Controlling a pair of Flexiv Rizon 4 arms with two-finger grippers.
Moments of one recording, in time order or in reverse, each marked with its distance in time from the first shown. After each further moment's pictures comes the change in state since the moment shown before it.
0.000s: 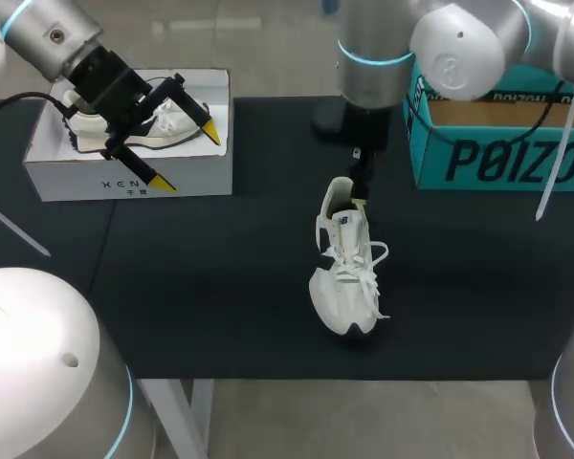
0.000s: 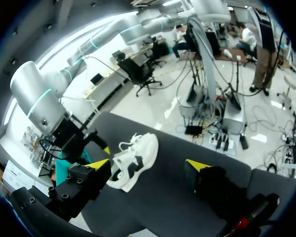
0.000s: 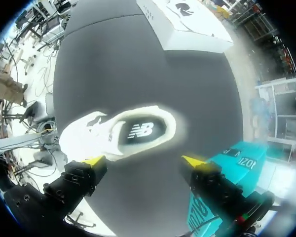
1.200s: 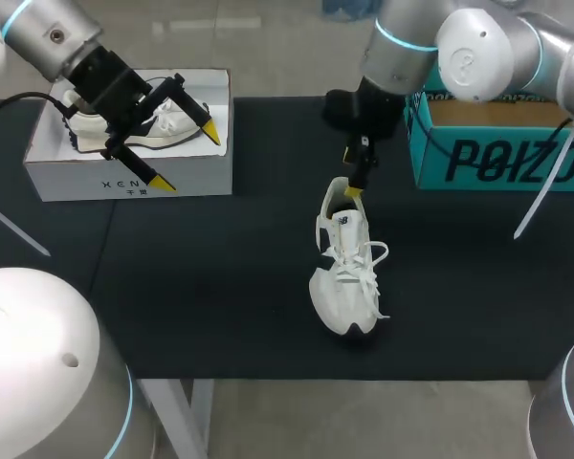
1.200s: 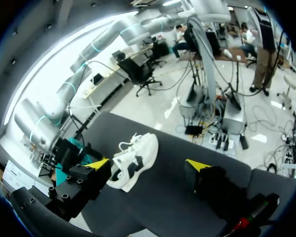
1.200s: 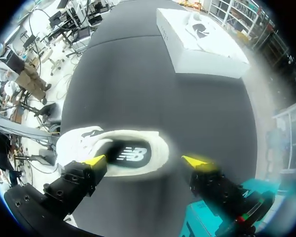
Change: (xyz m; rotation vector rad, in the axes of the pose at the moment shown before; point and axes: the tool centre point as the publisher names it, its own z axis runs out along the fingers) left arm 0.000 0.000 0.000 0.000 0.000 0.000; right arm -0.035 0.029 0.035 -0.260 0.174 -0.151
